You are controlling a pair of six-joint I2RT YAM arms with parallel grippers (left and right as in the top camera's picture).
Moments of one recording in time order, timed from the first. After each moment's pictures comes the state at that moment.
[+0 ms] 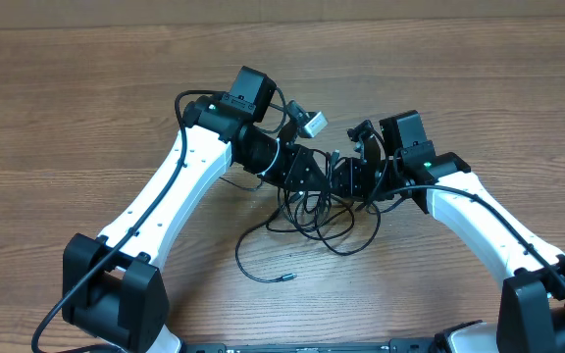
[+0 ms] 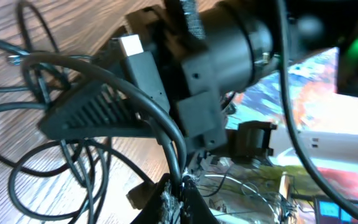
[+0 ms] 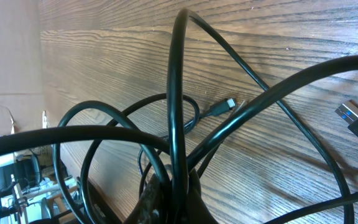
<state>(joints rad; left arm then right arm) -0.43 1.76 1.49 -1.05 0.95 0.01 0.30 1.57 0.97 -0.49 -0.69 0.41</state>
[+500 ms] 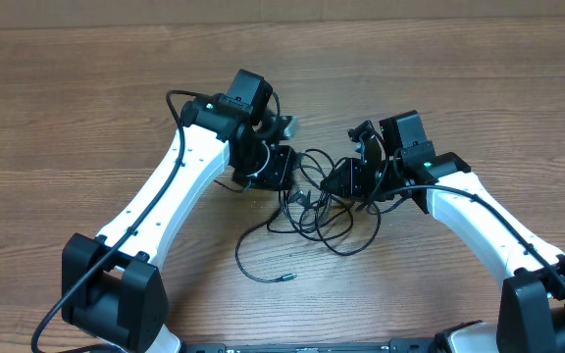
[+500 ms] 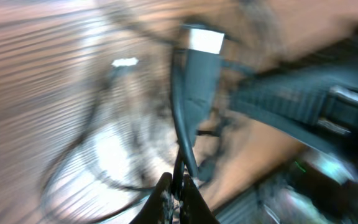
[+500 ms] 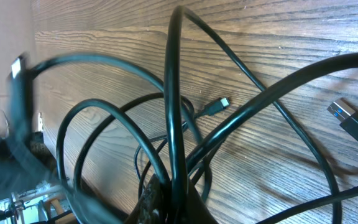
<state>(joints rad) -0.42 1.76 1.49 -1.13 0.45 -0.25 0.30 1.57 0.97 -0.49 -0.68 0.41</state>
